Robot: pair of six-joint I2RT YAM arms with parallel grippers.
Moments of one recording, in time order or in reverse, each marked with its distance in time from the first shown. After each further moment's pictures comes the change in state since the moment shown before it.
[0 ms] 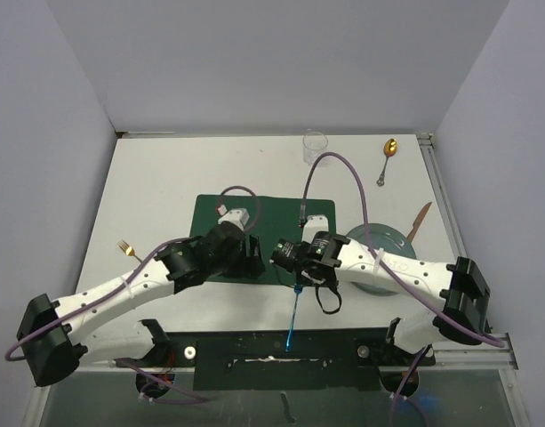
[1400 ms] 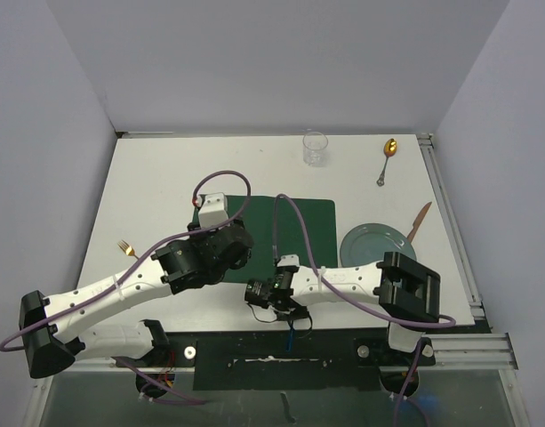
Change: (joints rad) left arm -0.203 0.045 0.179 -0.250 -0.691 -0.187; right arm 0.174 0.283 -0.080 0.186 -0.169 0.144
